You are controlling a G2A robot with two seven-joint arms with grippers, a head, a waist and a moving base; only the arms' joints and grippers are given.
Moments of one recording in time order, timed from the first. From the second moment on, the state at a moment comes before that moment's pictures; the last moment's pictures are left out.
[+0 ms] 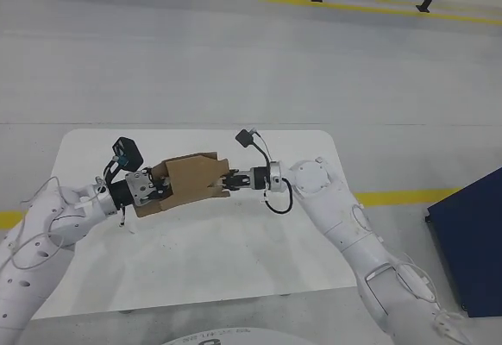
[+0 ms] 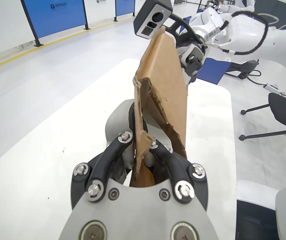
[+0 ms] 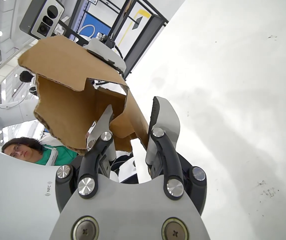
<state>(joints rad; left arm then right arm) 1.24 -1.12 -1.12 -1.47 0.92 -0.82 -0.15 -1.07 -1.10 1.03 -1.27 0.15 -0.53 1.05</state>
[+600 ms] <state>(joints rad) 1.24 -1.12 -1.12 -1.45 0.92 -0.83 -0.13 -1.06 -1.10 1.03 -1.24 0.22 -0.55 1.08</state>
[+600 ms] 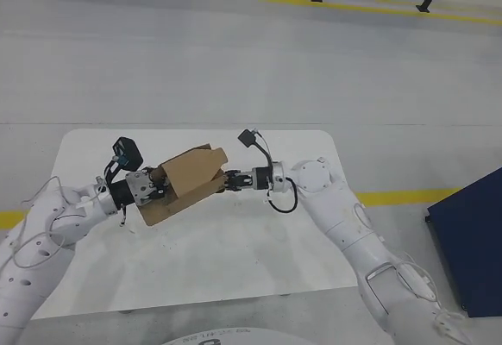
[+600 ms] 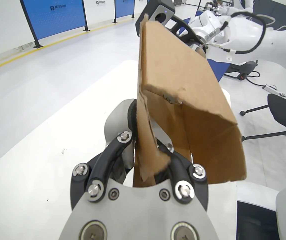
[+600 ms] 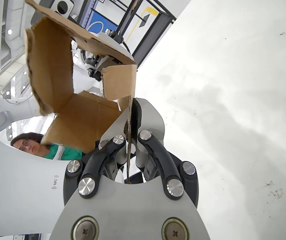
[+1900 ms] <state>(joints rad) 1.56 -1.11 -1.14 -1.82 1.82 0.01 0.21 -1.03 -1.10 1.02 -1.23 0.27 -0.46 1.08</state>
